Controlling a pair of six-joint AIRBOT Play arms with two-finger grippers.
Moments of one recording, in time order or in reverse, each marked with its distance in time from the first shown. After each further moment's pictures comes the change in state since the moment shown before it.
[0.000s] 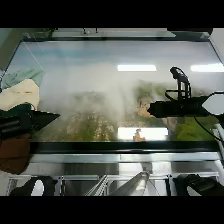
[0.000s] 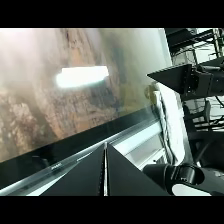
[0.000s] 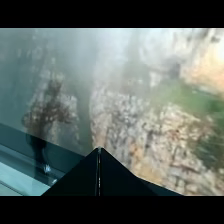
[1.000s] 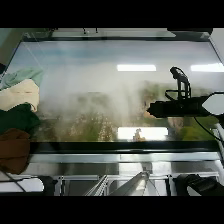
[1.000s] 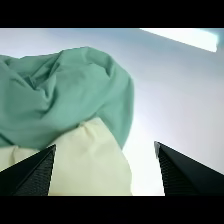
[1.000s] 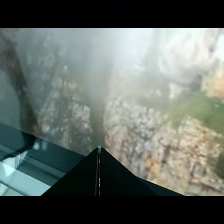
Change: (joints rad) left arm 0.142 -1.067 0.961 0.533 0.671 0.173; right arm 0.000 0.000 0.000 0.003 0.001 0.000
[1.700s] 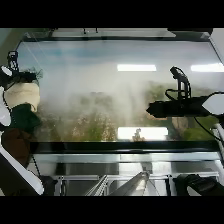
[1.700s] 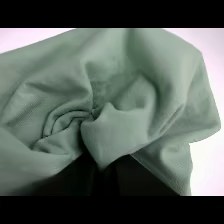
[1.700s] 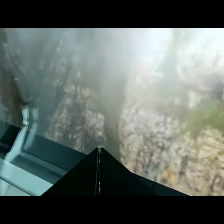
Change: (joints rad) left arm -0.168 -0.535 0.462 0.347 0.007 -0.156; right arm 0.000 0.000 0.000 0.024 -0.001 0.000
